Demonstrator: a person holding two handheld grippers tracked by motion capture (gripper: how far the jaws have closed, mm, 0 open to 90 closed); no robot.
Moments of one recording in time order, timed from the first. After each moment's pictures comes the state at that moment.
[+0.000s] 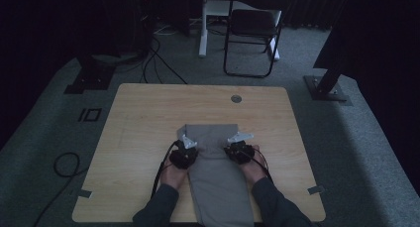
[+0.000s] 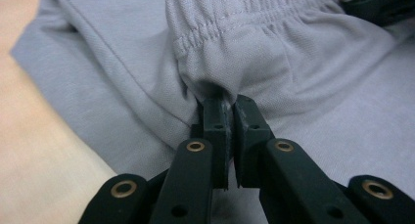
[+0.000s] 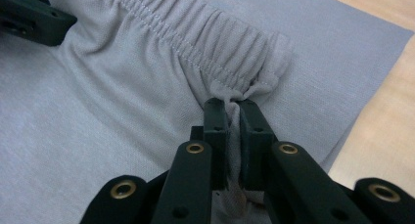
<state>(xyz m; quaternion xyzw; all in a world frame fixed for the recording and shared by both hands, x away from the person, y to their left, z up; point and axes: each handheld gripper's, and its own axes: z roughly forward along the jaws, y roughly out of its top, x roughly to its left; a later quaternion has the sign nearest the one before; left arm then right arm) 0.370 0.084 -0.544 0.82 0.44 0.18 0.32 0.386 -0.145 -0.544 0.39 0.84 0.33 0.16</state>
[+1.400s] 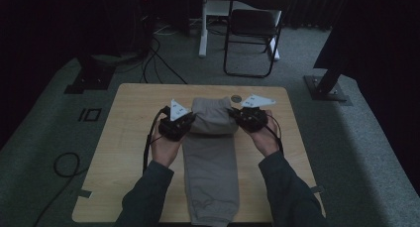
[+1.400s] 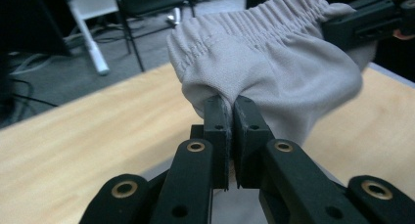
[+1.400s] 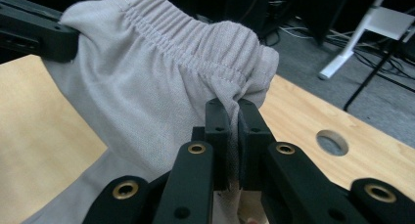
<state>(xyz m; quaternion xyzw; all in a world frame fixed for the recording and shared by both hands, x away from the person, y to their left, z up) 0.344 0.103 -0.403 0.77 0.38 0.25 0.44 0.391 -0.161 -0.398 0.32 0.80 0.46 0.22</state>
